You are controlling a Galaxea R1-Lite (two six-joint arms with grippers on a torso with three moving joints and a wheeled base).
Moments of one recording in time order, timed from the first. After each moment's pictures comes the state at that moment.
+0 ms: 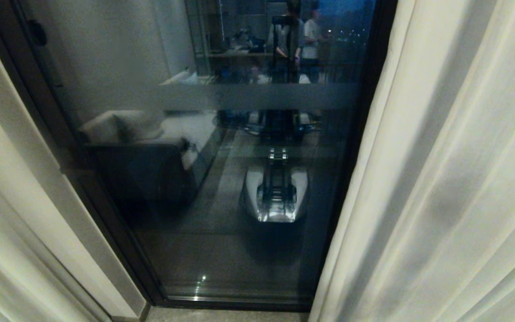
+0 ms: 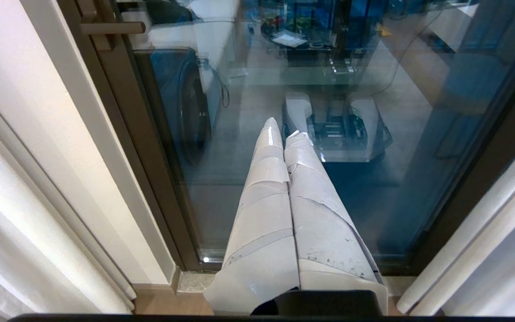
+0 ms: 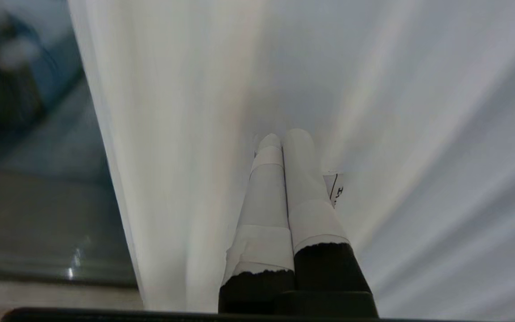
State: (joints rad) left arm 0.00 0.00 0.00 0.00 -0.01 0.01; right arm 0.12 0.81 -0.19 -0.61 -0.21 -0.18
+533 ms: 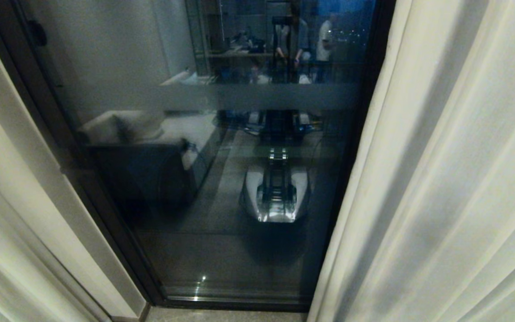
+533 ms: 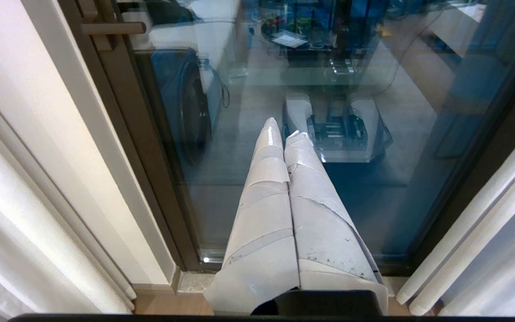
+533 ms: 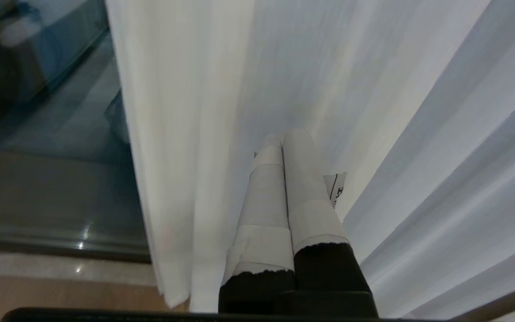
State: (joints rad) left arm 0.00 0.00 0.00 0.00 -0.01 0.02; right arm 0.04 0.43 0.00 -0.39 -0.10 -0.18
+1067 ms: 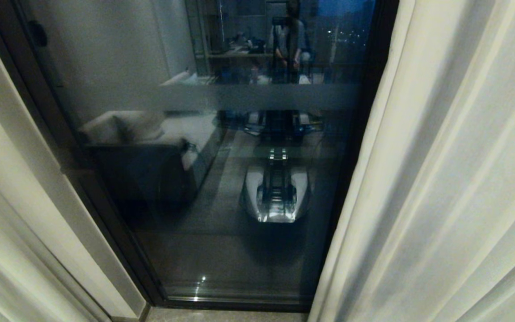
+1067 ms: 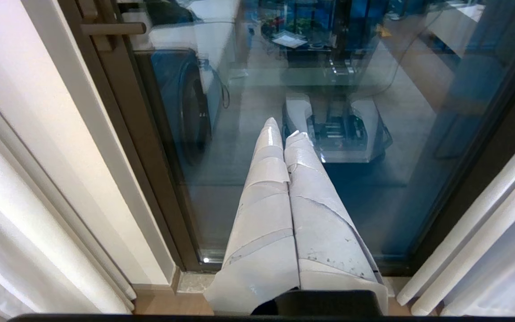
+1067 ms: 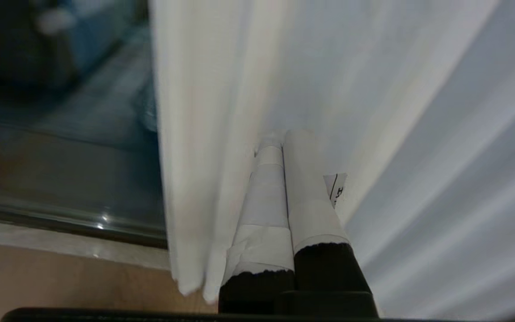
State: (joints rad) left arm 0.00 0.00 0.00 0.00 -0.01 0.02; right arm 0.01 0.08 0.00 -0.05 0.02 -0.20
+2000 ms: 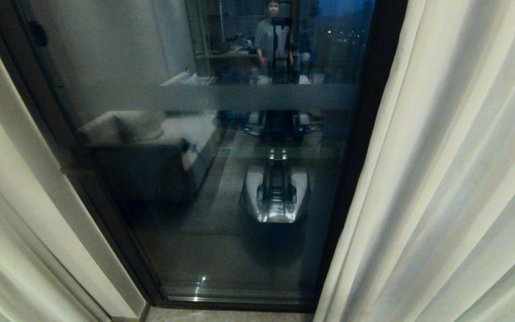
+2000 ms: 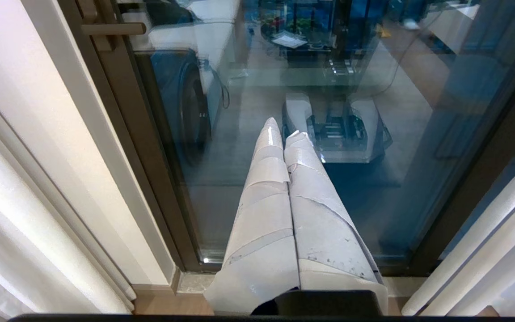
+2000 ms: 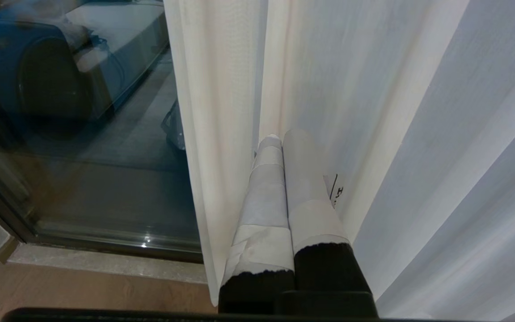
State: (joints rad) left arm 0.00 0.00 0.00 0.00 -0.01 0.01; right arm 0.01 0.00 0.00 0.00 0.04 -0.05
